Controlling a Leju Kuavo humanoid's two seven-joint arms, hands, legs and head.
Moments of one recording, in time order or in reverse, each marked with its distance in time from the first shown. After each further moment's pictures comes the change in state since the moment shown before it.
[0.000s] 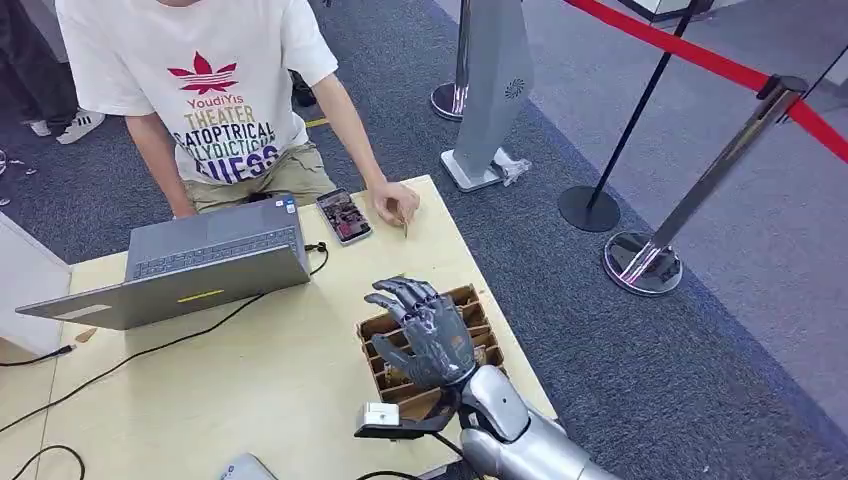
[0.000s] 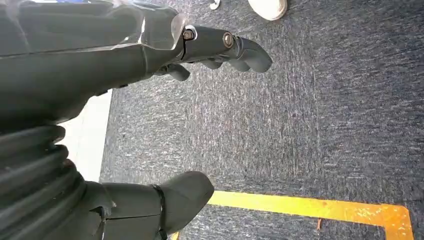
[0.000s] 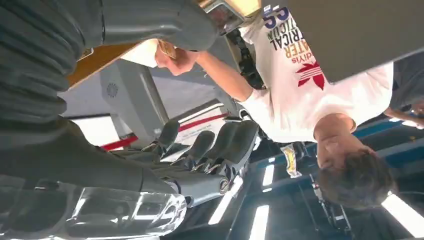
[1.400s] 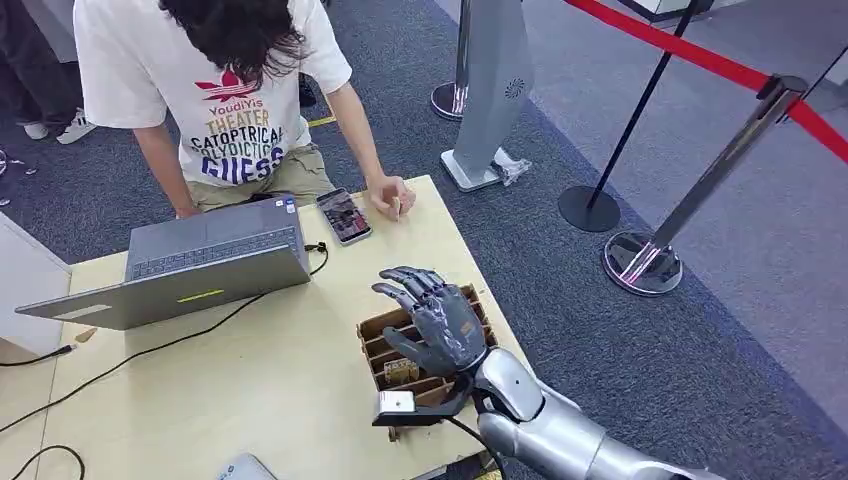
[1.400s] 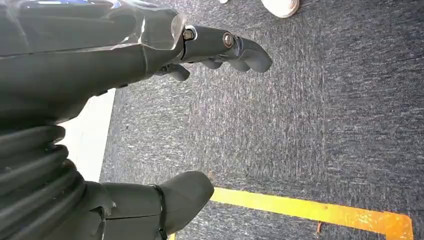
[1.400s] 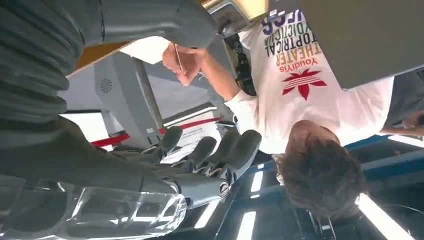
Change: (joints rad) left arm 0.002 0.000 0.056 0.000 -0.004 0.003 -0.004; right arm -0.067 -0.152 0.086 -0.026 -0.110 0.043 0.032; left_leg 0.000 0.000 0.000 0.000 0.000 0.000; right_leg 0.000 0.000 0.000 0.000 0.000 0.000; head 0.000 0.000
